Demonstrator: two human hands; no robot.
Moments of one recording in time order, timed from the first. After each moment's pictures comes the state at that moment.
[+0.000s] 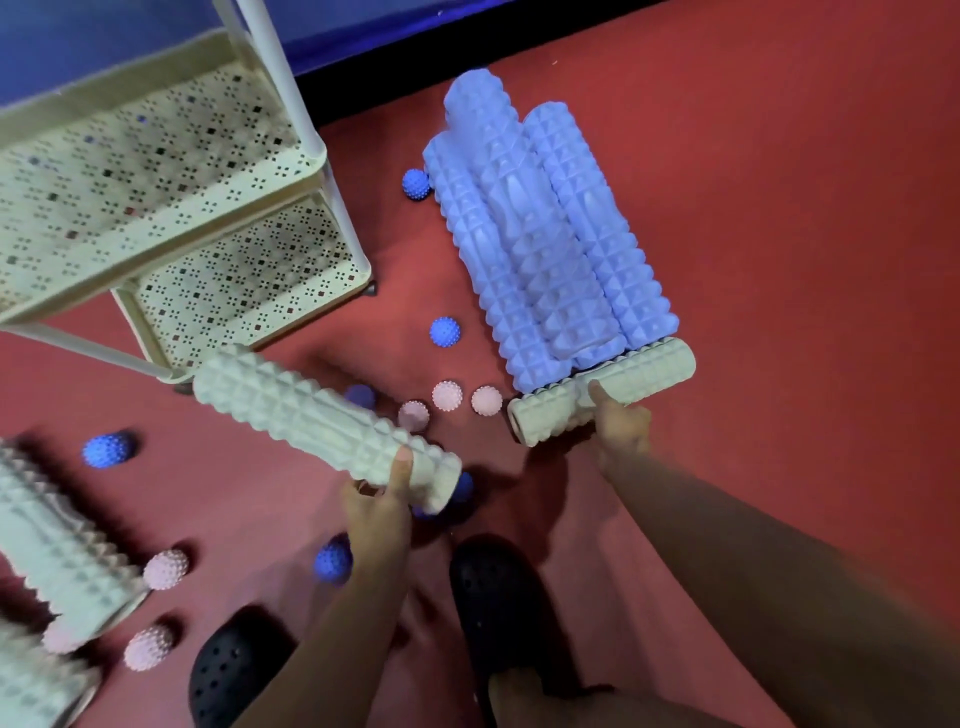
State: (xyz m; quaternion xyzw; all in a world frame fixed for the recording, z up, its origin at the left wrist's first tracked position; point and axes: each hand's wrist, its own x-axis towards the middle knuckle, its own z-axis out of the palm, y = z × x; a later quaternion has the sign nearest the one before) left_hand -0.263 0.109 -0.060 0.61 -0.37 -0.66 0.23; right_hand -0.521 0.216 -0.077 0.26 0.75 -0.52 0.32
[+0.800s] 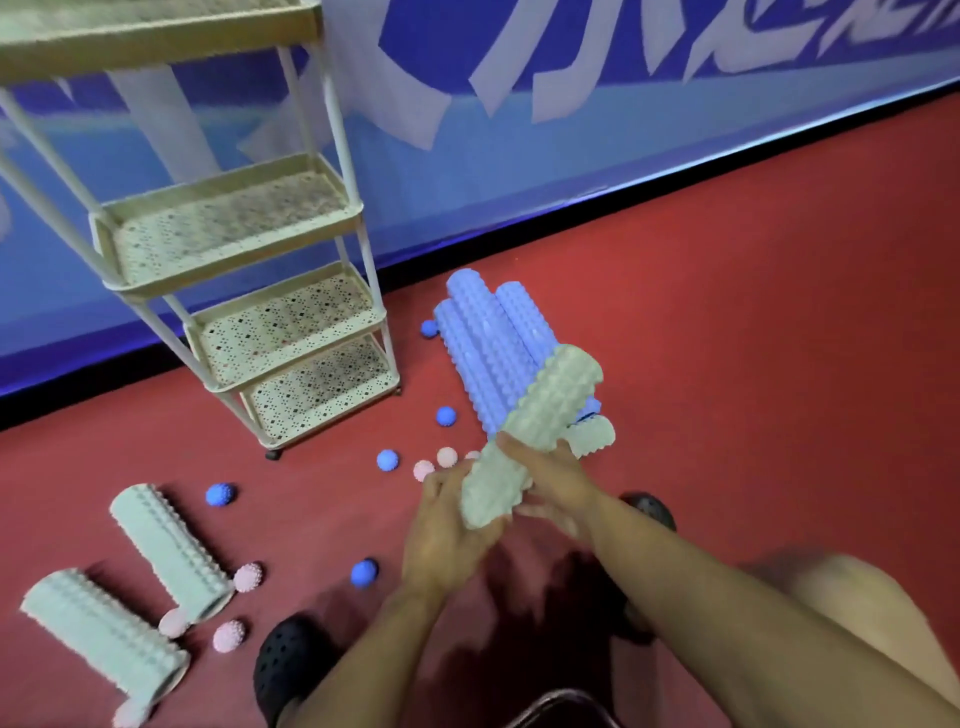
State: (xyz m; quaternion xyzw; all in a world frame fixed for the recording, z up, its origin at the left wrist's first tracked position) left_hand -0.233 0.205 0.163 0.35 -0.79 -0.49 0.11; right_hand -0.390 0.280 0.201 -0.03 0.66 -0.54 0.51
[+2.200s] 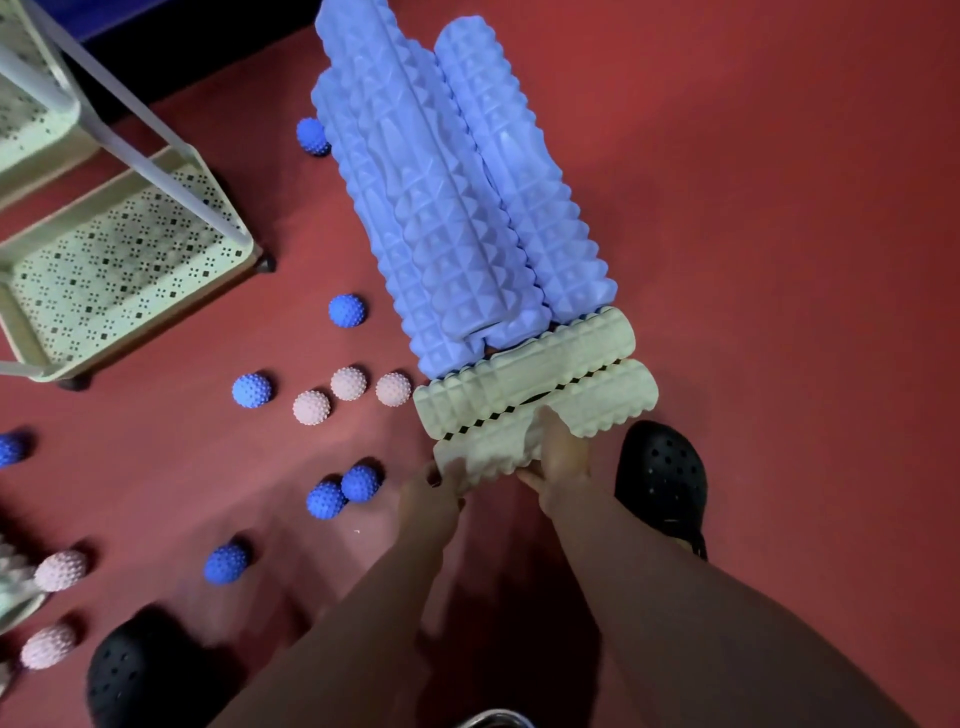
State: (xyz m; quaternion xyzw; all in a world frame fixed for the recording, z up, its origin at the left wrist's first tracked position) left_hand -0.405 0.224 -0.119 0.65 -0.41 -0.64 -0.02; right_hand -0.551 0.291 -0.155 0.37 0.66 -0.50 0.41
